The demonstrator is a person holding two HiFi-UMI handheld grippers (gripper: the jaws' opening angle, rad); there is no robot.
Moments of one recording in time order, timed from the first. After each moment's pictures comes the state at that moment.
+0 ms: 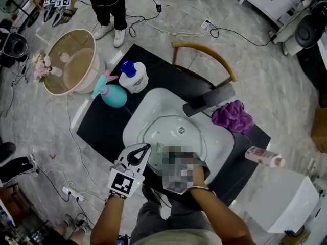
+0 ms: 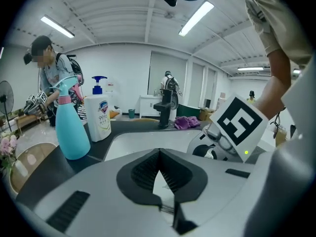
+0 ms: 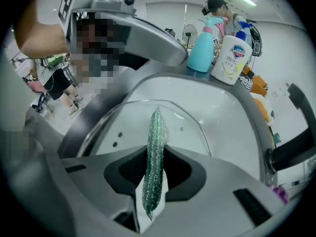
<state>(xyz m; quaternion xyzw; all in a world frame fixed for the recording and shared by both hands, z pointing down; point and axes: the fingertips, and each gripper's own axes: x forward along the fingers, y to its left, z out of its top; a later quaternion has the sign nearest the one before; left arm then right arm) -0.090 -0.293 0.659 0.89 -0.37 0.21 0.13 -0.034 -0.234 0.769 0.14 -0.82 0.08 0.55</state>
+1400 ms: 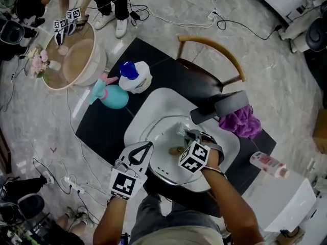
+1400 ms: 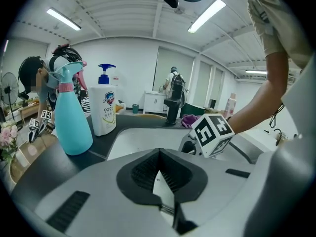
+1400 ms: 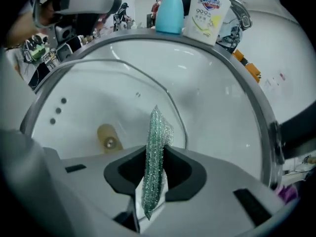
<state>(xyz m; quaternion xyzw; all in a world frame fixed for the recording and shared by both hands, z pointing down) -0.097 -0.320 0.675 0.88 -0.39 0.22 0.17 0.036 -0.313 0.834 0.18 -0.76 0.09 0.61</state>
